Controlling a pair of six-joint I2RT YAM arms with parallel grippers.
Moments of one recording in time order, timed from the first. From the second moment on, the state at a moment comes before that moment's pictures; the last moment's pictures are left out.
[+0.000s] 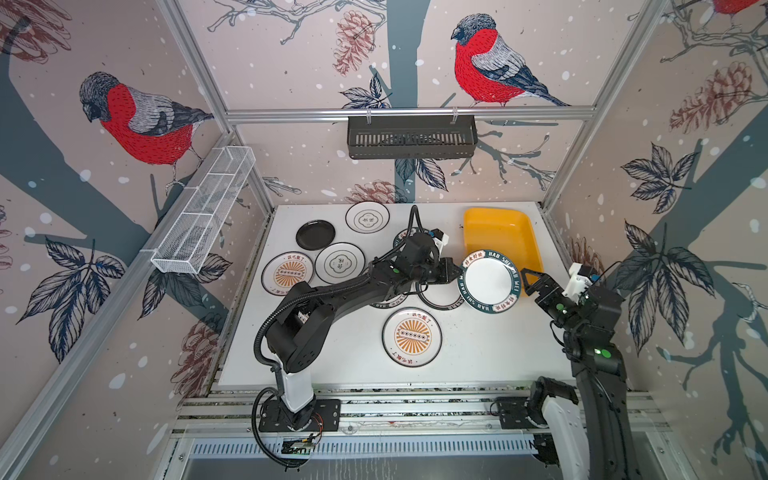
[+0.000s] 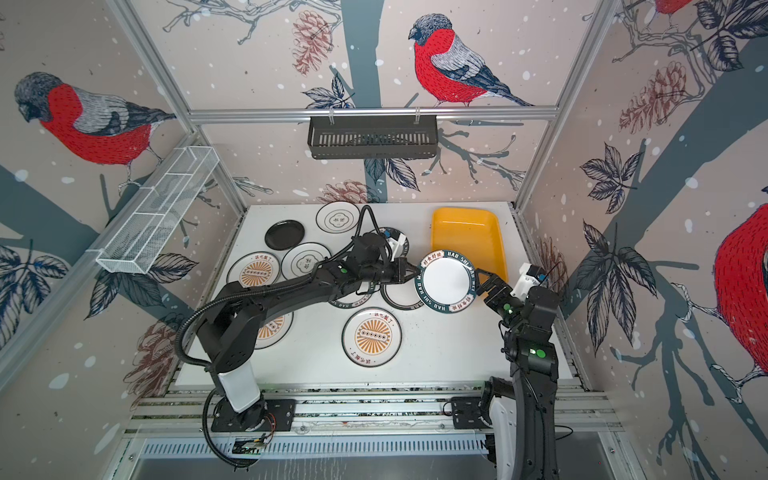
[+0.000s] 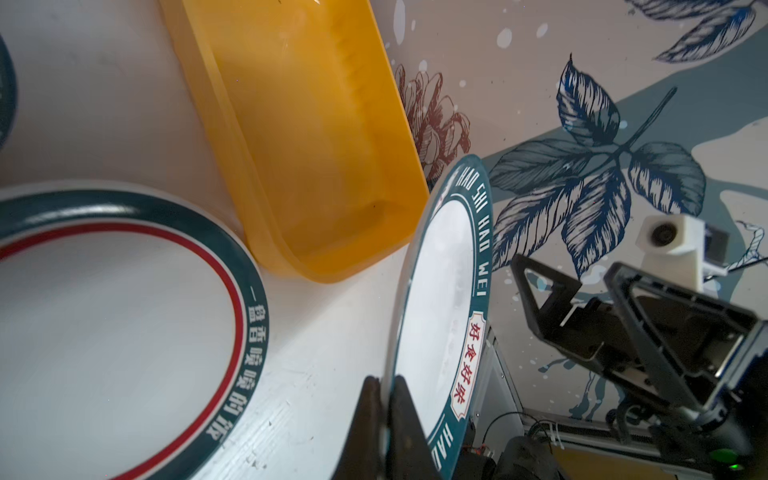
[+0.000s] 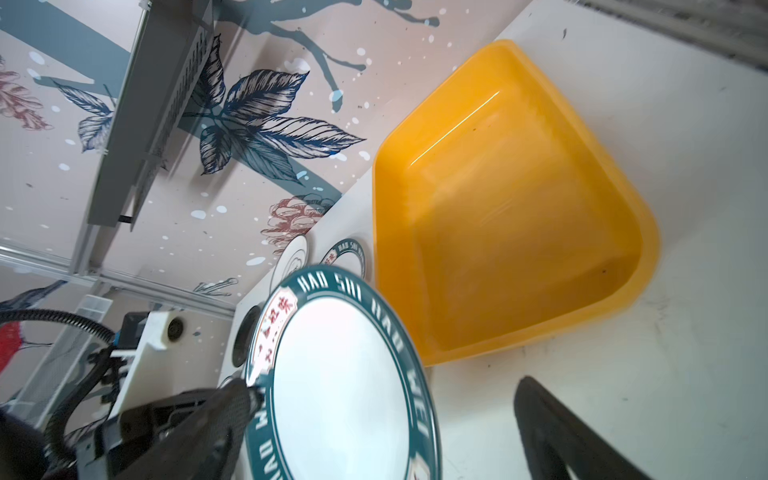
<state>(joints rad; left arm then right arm) -0.78 1.84 1.32 0.06 0.47 -0.79 -0.29 0.58 0.48 -0.26 -0.57 0.69</state>
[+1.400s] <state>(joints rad) -0.61 1.96 1.35 0.26 0.64 -0.99 0.02 0.97 0.45 0.21 -0.51 0.89</state>
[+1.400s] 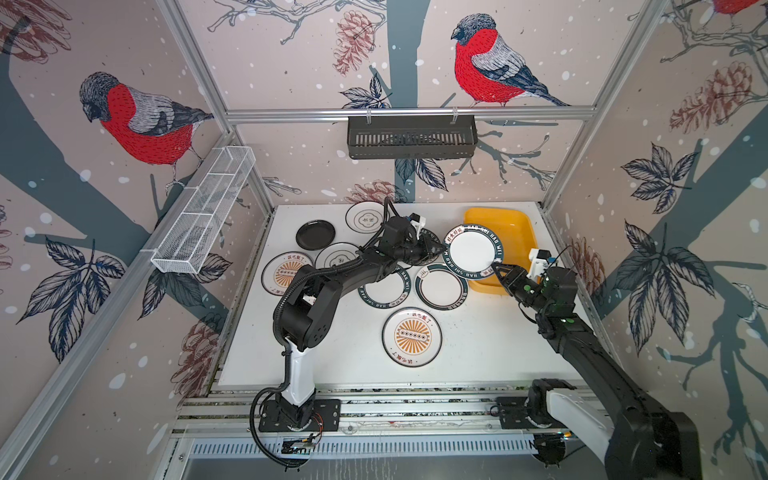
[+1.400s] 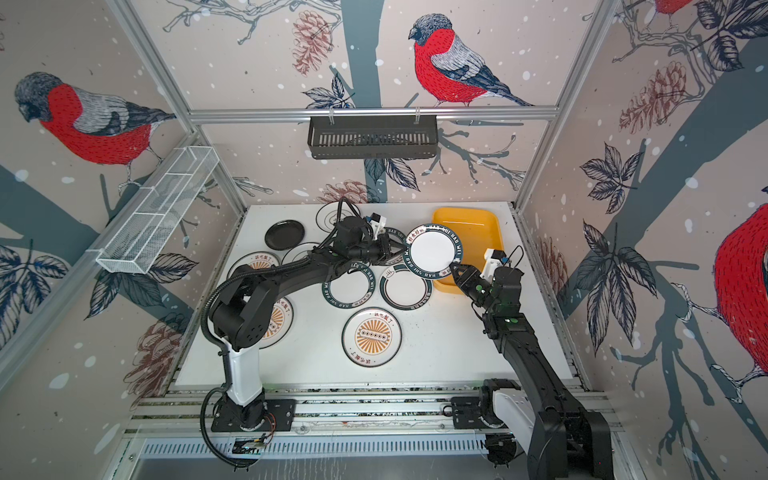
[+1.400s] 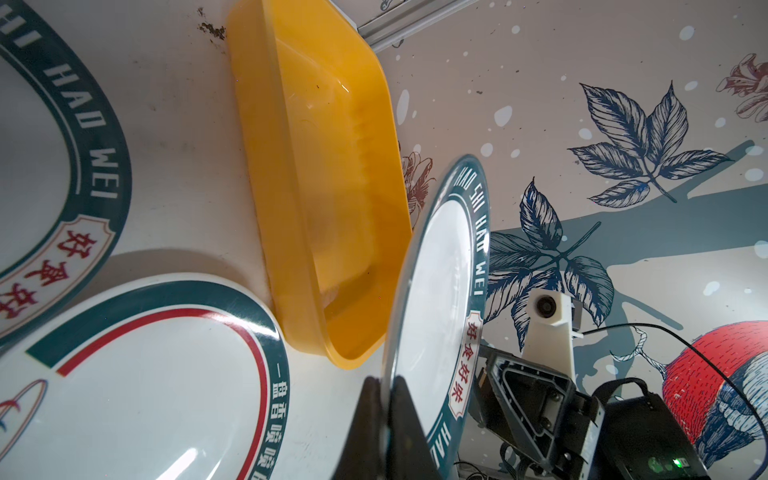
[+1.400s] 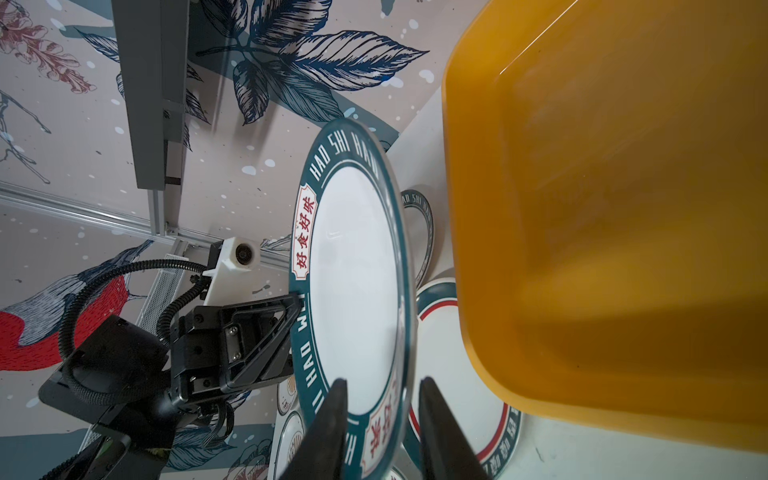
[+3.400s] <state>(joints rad) -0.39 1.22 0.97 0.09 0.57 -0.36 -0.01 1.16 0.57 0.04 -0.10 1.20</state>
